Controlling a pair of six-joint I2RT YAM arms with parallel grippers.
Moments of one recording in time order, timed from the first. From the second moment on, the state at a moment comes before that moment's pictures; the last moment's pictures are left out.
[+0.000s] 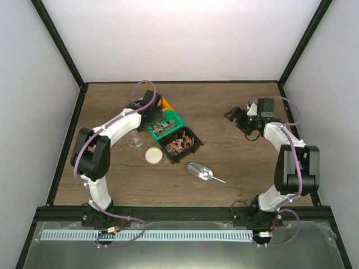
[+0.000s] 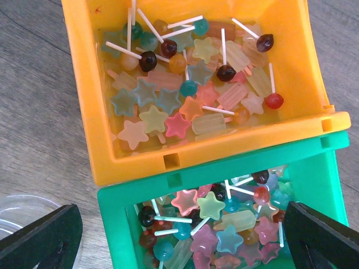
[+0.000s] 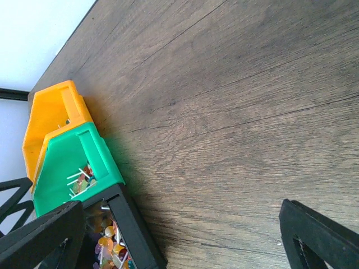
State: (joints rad) left arm -0.45 1.86 1.41 -0.62 -0.22 -0.87; right arm -0.05 1.57 0.99 -0.26 -0.57 0.54
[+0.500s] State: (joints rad) left arm -0.45 1.83 1.37 -0.62 -0.22 -0.87; right arm -0.05 1.57 1.00 -0.26 -0.57 0.54
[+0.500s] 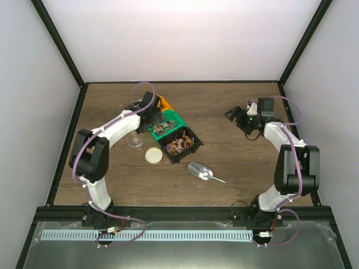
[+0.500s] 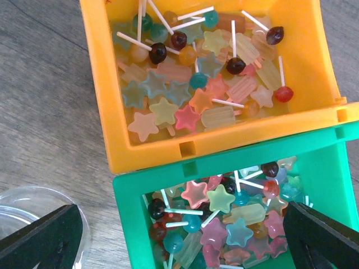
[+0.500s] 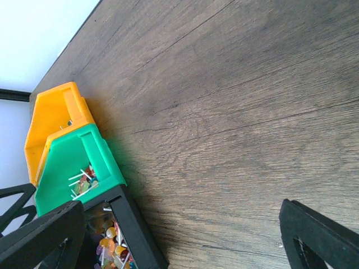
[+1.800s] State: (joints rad) left arm -0.45 1.88 1.37 -0.64 -0.18 -0.84; right arm -0.05 1.60 1.04 -0.33 -0.55 0.50
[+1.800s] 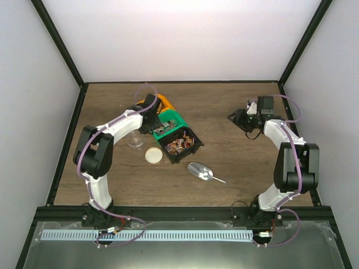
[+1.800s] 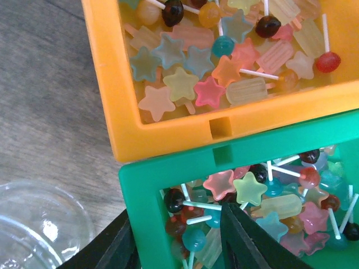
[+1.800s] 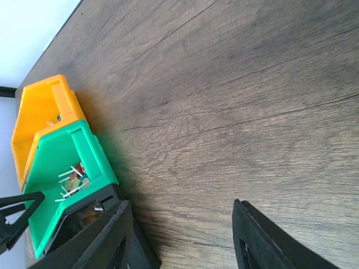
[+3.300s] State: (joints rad) left arm -0.46 2.04 1.73 -0.70 -0.07 -0.77; right arm -0.05 1.61 1.04 -0.33 -0.56 0.50
